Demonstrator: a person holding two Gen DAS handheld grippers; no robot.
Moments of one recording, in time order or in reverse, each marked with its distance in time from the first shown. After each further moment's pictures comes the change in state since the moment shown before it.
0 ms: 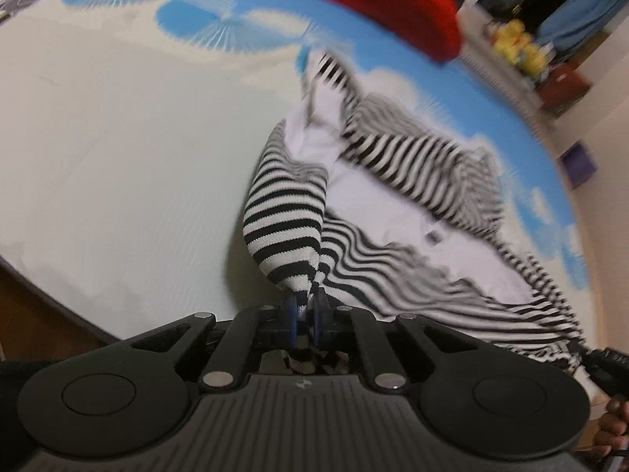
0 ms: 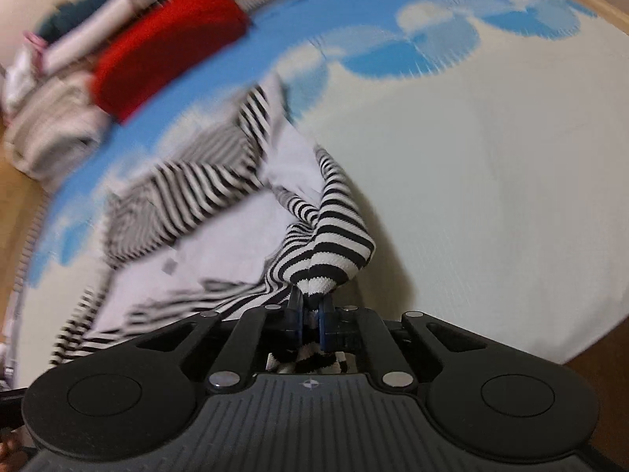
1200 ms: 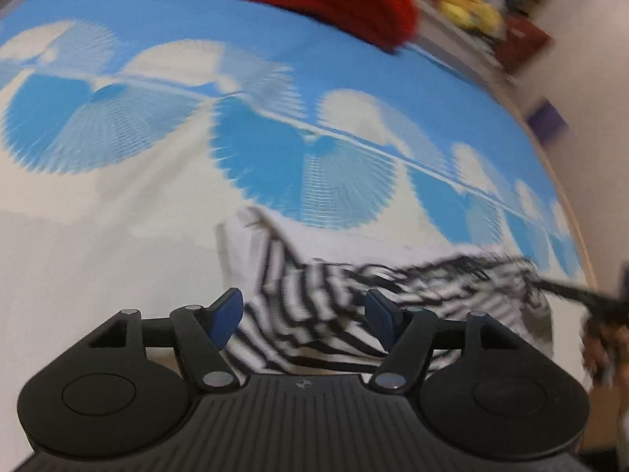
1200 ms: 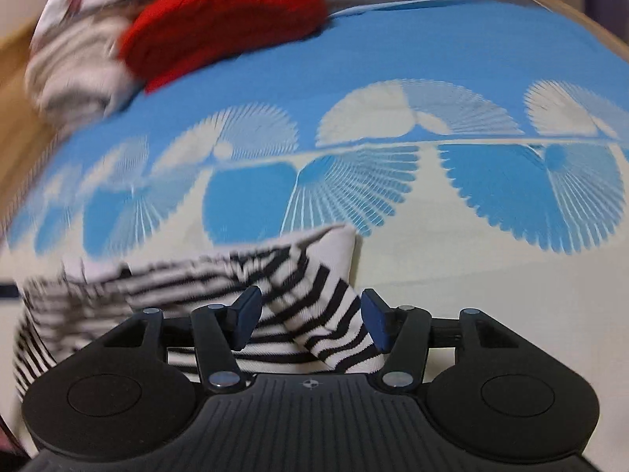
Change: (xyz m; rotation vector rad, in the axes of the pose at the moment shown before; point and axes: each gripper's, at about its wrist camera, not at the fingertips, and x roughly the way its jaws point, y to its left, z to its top) left arm 0.149 -0.017 0.211 0.272 0.105 -0.140; right arm 0.196 0.039 0.161 -0.396 0.104 -0.013
